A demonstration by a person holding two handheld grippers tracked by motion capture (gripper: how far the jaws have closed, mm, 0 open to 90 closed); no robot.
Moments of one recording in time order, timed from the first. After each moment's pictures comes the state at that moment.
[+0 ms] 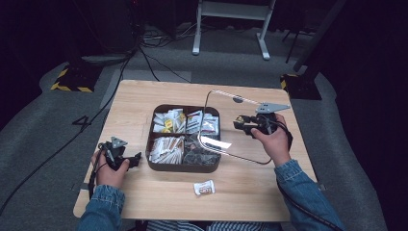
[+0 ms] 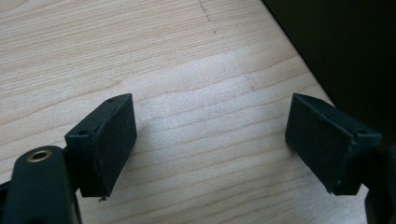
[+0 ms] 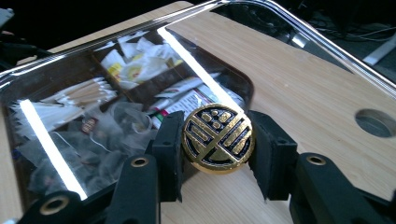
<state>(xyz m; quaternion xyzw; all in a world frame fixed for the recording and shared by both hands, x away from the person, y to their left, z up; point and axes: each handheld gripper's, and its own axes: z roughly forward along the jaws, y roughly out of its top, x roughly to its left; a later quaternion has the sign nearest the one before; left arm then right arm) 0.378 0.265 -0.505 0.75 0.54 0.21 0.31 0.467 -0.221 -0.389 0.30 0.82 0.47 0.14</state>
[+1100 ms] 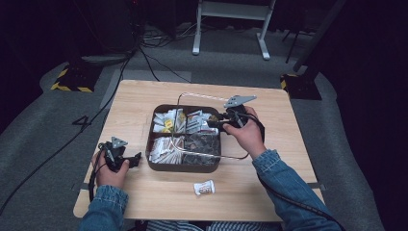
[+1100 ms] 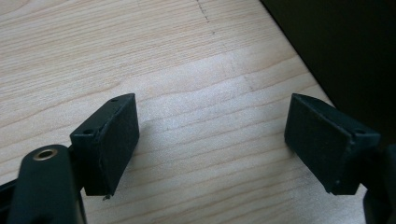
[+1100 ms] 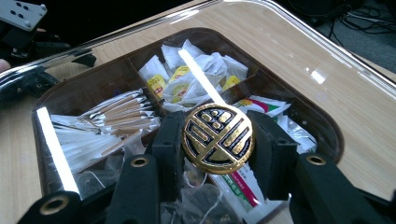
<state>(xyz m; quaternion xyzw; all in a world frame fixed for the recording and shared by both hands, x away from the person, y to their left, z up) 0.378 0.264 -0.505 0.75 0.54 0.21 0.31 0.482 -0.136 -0.383 0.26 0.85 0.45 0.09</state>
